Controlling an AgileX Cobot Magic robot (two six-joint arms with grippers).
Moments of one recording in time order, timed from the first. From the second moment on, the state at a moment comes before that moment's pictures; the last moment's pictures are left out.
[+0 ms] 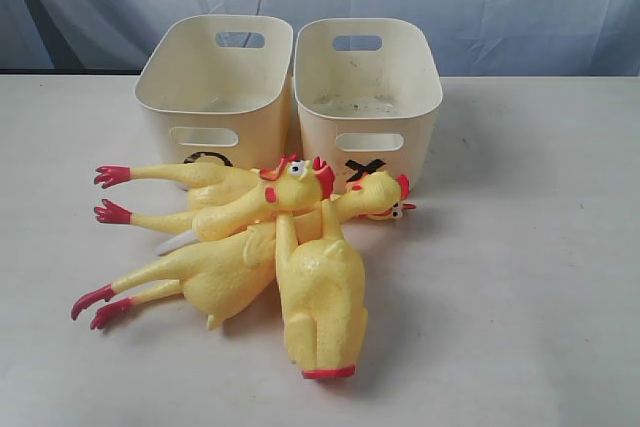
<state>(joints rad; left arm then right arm) 0.10 0.01 0.00 0.21 0.24 -0.20 0.05 0.00 0.00 0.46 0.00 0.08</state>
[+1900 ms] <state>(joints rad) 0.10 0.01 0.00 0.21 0.24 -0.20 0.43 1.14 -0.74 0.59 0.55 -0.61</state>
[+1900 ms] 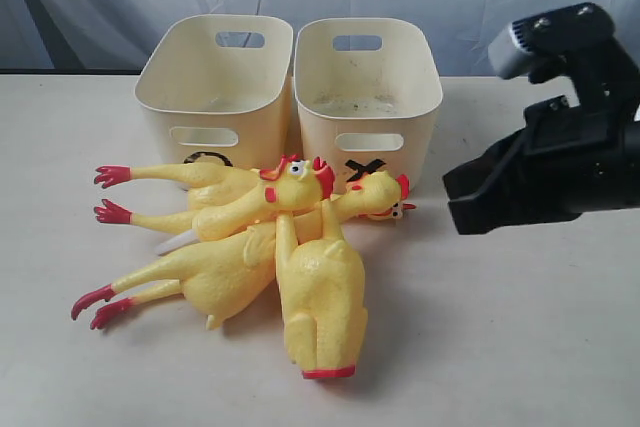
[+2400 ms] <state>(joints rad) 0.10 0.01 0.00 0.21 0.24 -0.20 0.62 1.23 -0.74 0.55 0.39 -0.74</state>
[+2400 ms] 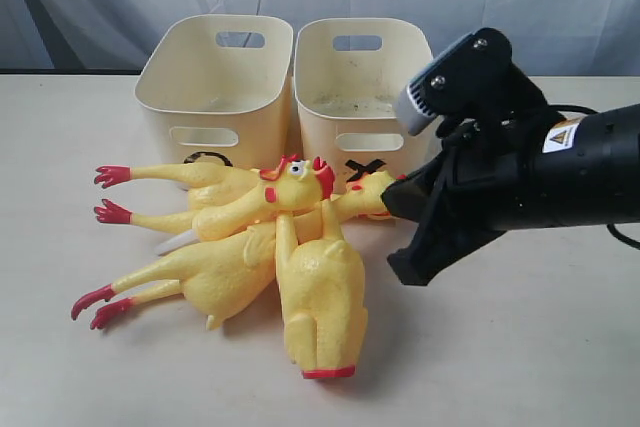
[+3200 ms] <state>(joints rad) 0.10 0.01 0.00 0.21 0.24 -0.20 0.71 1.53 -0.89 0.53 0.11 -0.79</state>
